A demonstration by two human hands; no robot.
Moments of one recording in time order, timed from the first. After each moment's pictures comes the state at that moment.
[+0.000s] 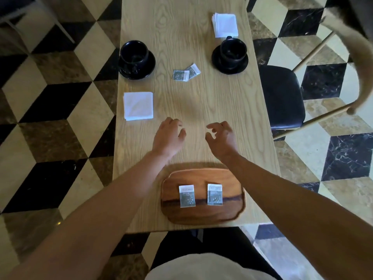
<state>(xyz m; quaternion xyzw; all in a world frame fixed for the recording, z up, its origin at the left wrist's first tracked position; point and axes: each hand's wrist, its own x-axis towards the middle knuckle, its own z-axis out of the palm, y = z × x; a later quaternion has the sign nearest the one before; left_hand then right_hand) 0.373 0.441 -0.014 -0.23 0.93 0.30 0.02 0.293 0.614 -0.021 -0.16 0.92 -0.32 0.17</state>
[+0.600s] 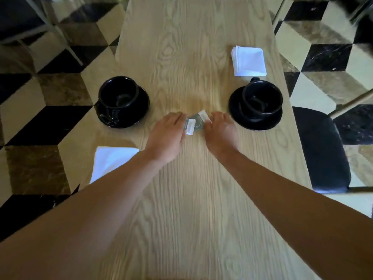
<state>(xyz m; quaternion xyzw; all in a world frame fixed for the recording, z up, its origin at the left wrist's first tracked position) 0.165 0.321 -0.099 -0.12 0.98 0.12 -0.05 0.064 0.463 -0.102 -0.21 0.93 -0.28 0.10</state>
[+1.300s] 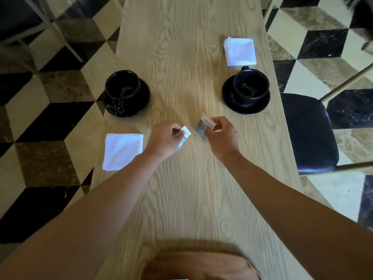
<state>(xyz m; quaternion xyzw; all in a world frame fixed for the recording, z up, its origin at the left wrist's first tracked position) 0.207 0.351 -0.061 -0.29 0.88 0.37 0.00 0.119 0.509 -0.073 -0.07 0.84 -0.50 0.19</state>
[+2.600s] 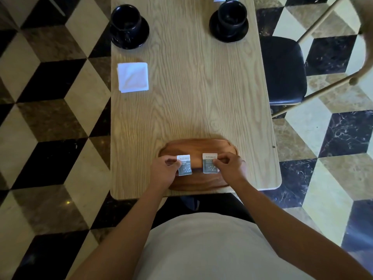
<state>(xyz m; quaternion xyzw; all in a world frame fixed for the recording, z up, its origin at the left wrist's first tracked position) 0.526 0.533 -0.050 -0.50 0.65 0.57 0.06 0.413 0.729 -0.046 0.03 0.89 -0.35 0.30</state>
